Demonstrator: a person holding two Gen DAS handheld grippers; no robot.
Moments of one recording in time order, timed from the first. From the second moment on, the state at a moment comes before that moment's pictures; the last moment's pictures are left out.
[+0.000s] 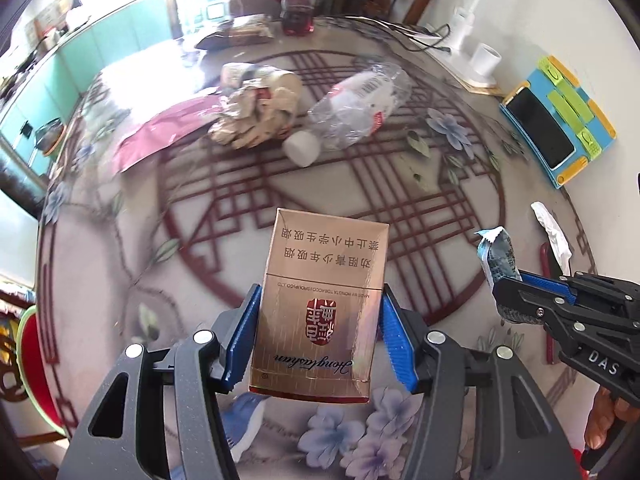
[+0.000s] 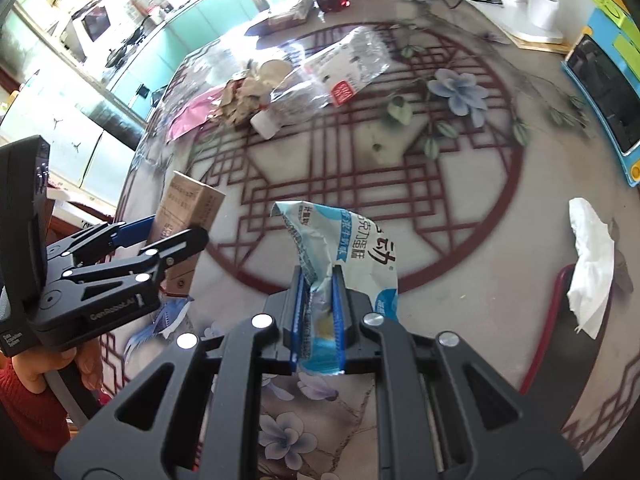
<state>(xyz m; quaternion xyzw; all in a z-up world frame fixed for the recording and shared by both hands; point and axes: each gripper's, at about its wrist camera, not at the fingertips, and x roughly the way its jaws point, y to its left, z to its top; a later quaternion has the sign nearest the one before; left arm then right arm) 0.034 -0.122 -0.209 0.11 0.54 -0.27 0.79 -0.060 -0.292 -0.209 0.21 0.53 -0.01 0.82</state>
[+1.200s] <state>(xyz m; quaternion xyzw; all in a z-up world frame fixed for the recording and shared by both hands) 0.020 0.064 -0.177 0.01 0.51 -0.12 0.85 0.018 -0.131 -0.187 0.06 0.55 0.12 0.83</state>
